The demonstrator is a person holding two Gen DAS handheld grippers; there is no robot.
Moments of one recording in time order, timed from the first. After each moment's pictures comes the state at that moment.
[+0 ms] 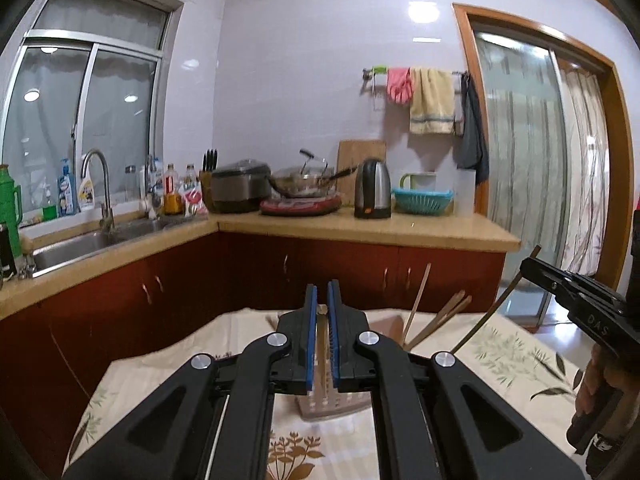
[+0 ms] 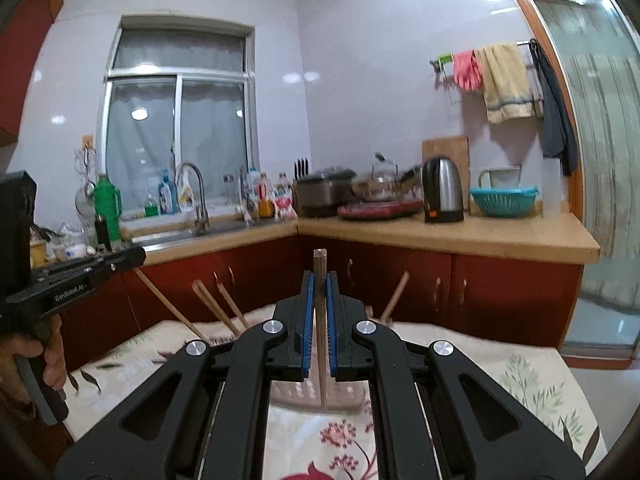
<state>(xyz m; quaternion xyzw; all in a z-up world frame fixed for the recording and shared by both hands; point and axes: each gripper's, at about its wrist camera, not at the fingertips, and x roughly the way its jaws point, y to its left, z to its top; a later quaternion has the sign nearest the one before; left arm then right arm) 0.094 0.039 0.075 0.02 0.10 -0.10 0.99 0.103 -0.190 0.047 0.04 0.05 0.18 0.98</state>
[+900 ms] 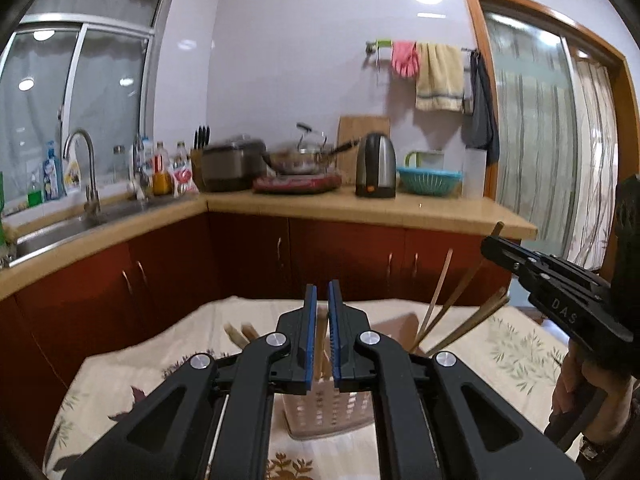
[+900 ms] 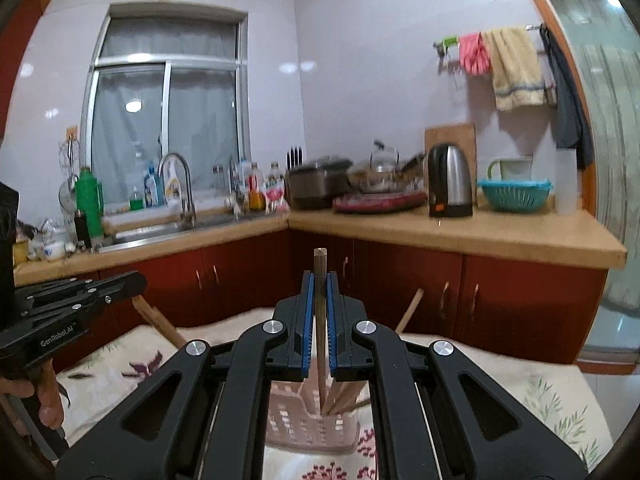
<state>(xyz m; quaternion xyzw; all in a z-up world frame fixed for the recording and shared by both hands) 0.174 0.020 0.029 0.02 0.15 -0.09 0.98 0.208 -0.172 0.013 0.03 0.09 0.17 0.98</state>
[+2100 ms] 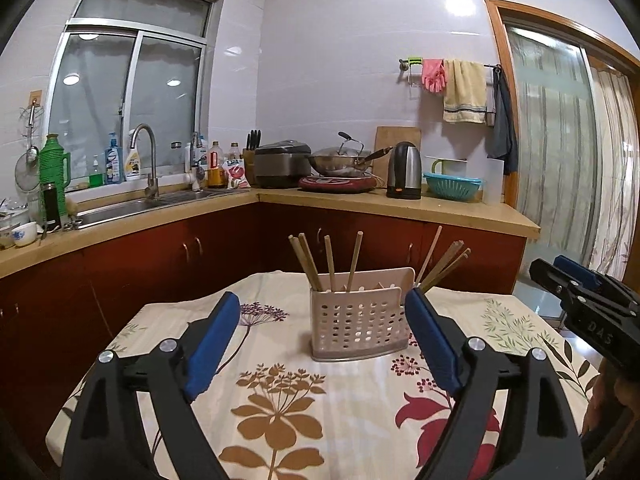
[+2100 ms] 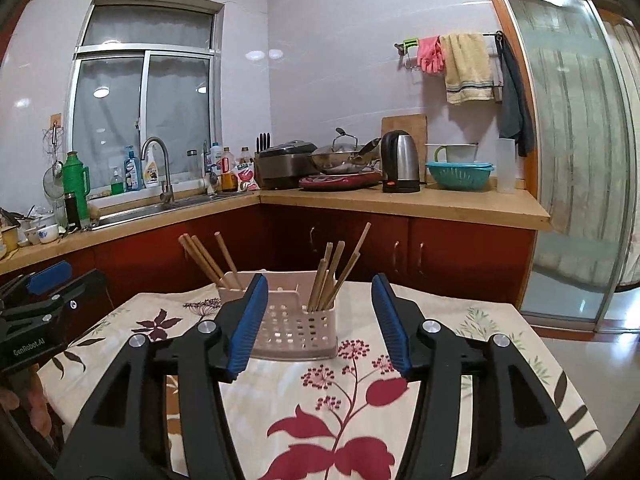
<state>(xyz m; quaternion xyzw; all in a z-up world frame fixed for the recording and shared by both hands) 0.022 0.025 0.030 0.00 0.13 -0.01 0.99 0.042 -0.186 0.012 0.03 0.11 0.09 0.99</state>
